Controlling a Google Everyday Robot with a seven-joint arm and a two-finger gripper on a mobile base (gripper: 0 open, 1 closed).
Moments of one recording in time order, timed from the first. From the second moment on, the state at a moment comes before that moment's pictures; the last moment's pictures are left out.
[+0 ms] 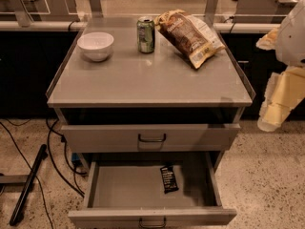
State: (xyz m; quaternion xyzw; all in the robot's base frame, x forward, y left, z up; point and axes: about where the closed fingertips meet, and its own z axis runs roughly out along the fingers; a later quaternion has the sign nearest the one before) arm 0.438 -0.217 0.976 -0.60 0.78 -0.03 0.16
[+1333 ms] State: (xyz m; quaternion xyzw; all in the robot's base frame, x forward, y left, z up) arm 0.431 -0.201 0.900 -0.57 0.80 0.01 0.20
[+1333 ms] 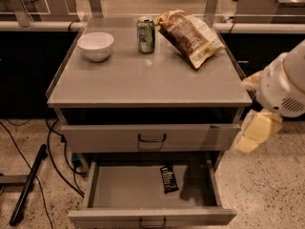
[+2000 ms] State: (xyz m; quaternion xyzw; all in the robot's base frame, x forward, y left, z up) arm 0.433 -0.156 0.804 -0.58 0.78 0.07 0.23
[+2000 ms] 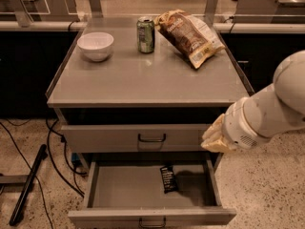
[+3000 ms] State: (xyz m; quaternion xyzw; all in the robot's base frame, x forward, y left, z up) arm 0.430 -0.127 0.724 -0.60 0.76 0.11 0.22
